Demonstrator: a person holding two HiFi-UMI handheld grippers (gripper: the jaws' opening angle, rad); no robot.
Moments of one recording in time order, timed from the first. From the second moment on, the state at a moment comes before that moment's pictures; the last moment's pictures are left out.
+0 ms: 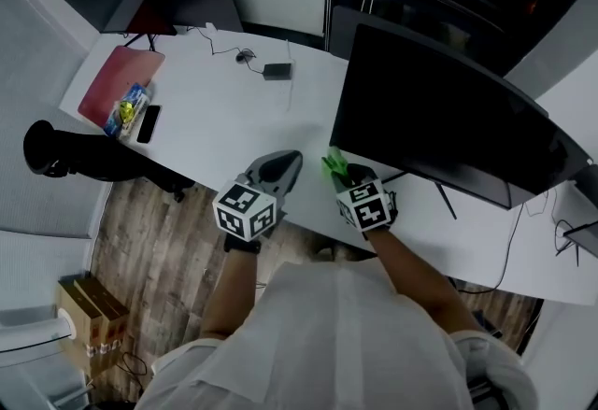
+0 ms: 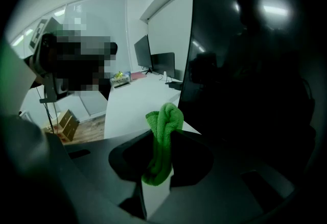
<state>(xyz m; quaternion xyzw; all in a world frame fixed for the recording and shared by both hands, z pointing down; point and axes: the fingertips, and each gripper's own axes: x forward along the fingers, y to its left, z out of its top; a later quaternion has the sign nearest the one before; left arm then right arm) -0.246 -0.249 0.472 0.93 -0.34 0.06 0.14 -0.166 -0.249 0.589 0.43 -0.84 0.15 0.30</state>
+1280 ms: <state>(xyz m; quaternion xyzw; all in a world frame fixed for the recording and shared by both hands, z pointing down) -0.119 -0.217 0.433 0.96 -0.26 0.02 0.12 0.122 -0.127 0.408 0.63 -0.77 0.05 0.06</state>
